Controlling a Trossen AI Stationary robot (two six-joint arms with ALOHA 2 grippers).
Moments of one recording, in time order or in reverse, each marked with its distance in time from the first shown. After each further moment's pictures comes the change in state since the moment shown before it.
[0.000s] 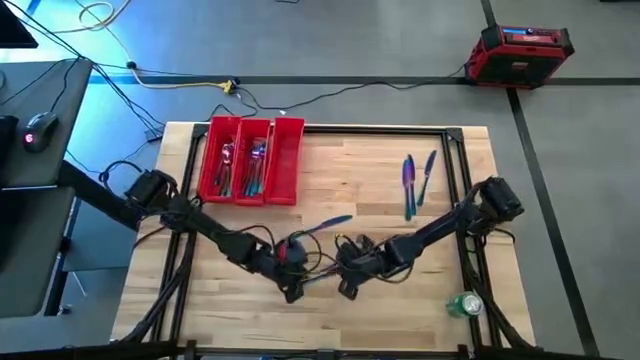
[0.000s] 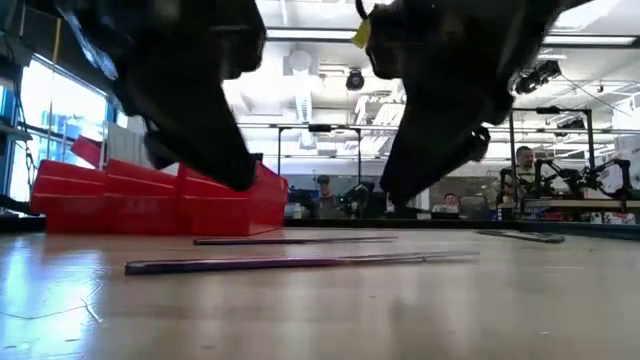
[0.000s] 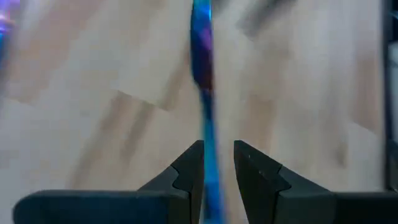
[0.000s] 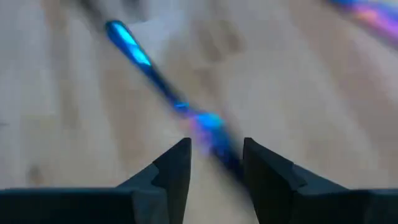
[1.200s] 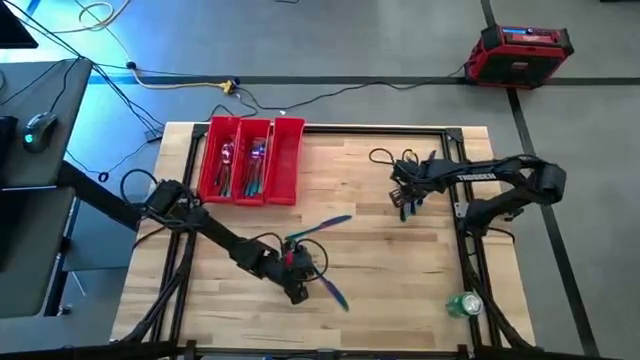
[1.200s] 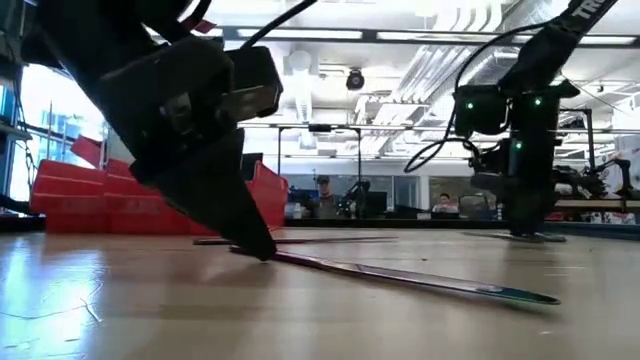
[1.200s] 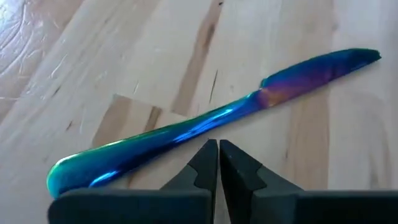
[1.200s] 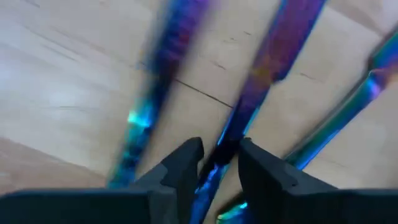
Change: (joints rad) left arm 0.035 0.160 -0.004 0.111 -0.109 0.114; right arm -0.822 -0.432 -0.573 -0.243 -0.087 -0.040
